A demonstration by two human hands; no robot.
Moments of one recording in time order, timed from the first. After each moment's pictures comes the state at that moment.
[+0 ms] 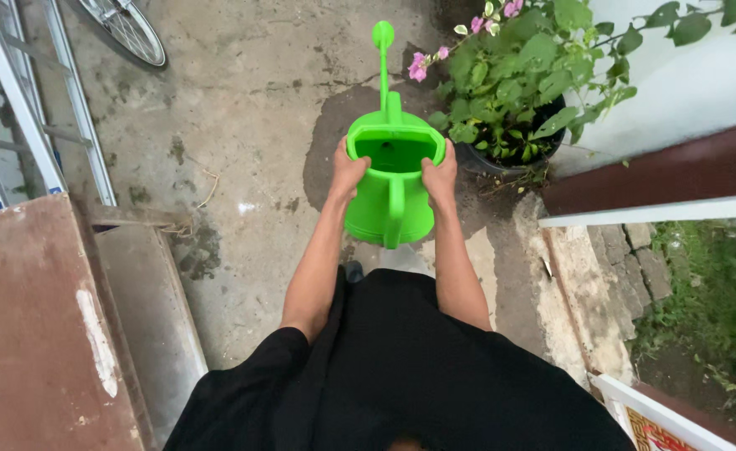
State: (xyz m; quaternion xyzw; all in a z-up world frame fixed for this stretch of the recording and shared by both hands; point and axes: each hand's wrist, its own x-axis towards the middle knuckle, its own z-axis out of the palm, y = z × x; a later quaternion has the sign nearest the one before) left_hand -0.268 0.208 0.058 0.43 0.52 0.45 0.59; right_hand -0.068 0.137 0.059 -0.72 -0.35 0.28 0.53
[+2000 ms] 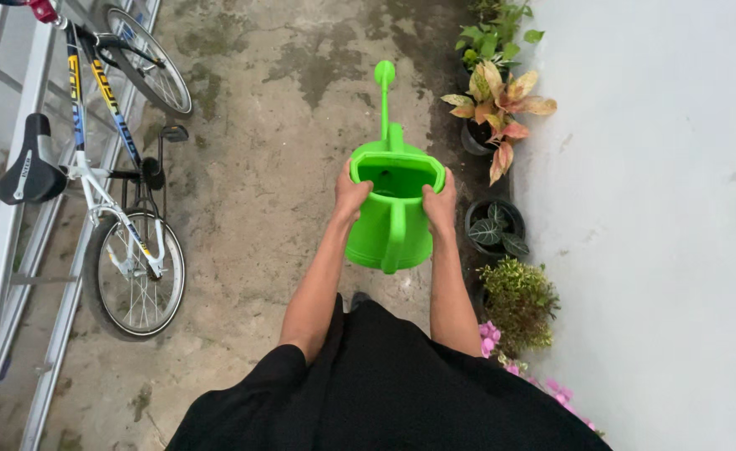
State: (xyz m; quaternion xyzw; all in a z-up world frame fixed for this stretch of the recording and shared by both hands) left_hand -0.282 1.520 0.108 0.33 0.58 0.56 0.48; right_hand -0.083 1.510 0.142 -0.62 -0.49 0.35 0.50
